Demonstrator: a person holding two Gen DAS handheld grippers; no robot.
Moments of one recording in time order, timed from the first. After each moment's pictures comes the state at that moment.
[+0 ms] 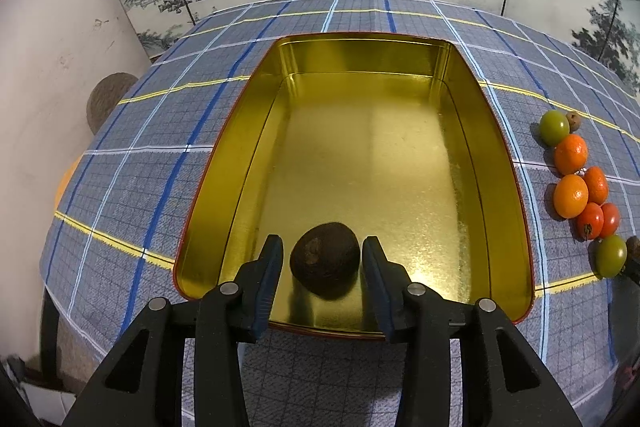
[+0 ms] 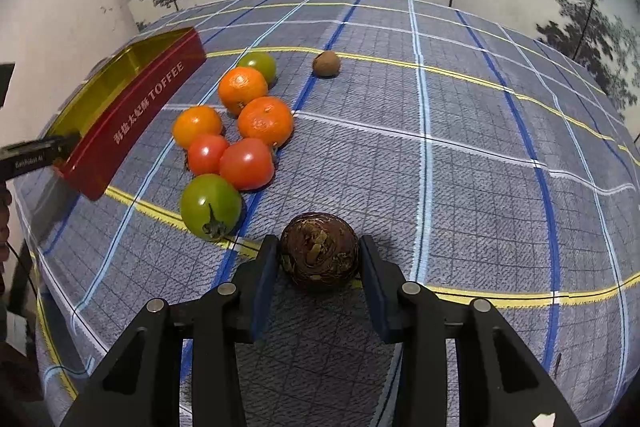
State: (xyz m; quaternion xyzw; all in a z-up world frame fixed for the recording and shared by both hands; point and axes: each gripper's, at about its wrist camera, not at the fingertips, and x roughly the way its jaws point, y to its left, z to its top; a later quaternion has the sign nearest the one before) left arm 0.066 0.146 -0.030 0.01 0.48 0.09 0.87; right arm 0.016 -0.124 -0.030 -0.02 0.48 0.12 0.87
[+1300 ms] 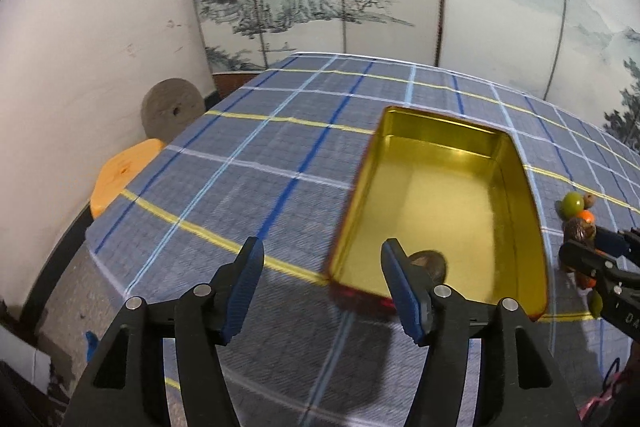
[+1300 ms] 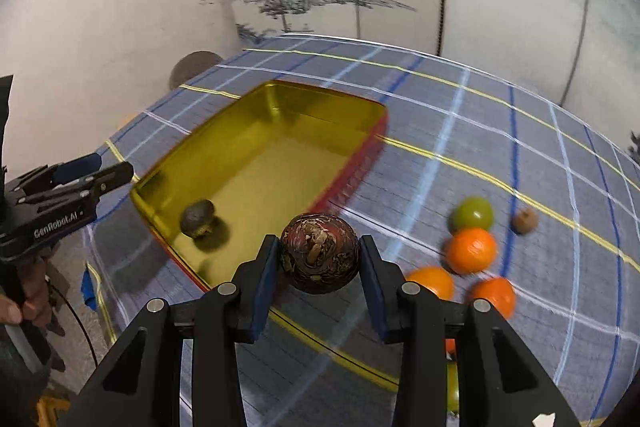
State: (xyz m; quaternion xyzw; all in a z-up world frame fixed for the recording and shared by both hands) left arm 0.001 0.207 0.021 -0.05 0.38 0.19 0.90; right arm 0.052 0.039 0.026 -0.07 0.41 0.28 0.86
